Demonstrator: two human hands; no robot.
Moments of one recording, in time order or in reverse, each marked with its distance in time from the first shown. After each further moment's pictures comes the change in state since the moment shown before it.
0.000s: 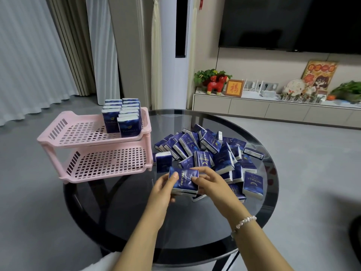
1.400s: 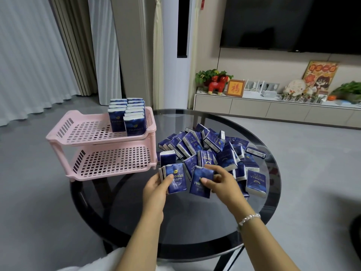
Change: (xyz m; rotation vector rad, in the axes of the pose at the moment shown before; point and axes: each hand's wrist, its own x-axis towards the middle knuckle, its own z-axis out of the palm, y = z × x) left_hand 0.003 0.001 -0.017 -0.089 0.185 0.090; right_hand 0.008 0.017 -0.014 -0.290 0.206 -0.002
